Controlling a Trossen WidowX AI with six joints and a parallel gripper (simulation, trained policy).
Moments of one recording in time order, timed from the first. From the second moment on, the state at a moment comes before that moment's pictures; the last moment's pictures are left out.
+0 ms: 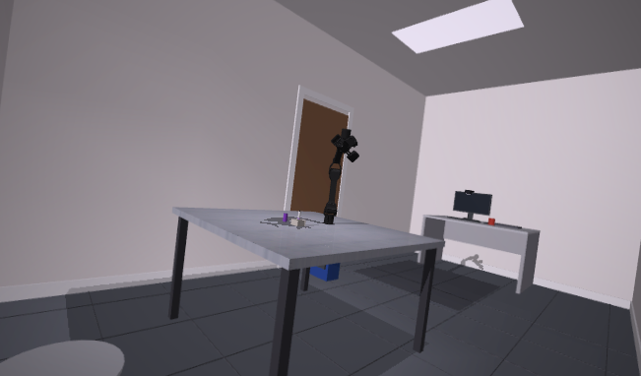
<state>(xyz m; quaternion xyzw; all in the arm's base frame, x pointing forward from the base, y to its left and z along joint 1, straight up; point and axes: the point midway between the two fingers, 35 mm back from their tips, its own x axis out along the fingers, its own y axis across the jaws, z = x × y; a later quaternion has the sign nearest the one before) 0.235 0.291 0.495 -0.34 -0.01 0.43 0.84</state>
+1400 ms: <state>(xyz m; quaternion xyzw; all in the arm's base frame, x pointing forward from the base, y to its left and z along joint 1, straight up) 0.294 0.204 0.405 -0.31 0.24 0.35 0.85</state>
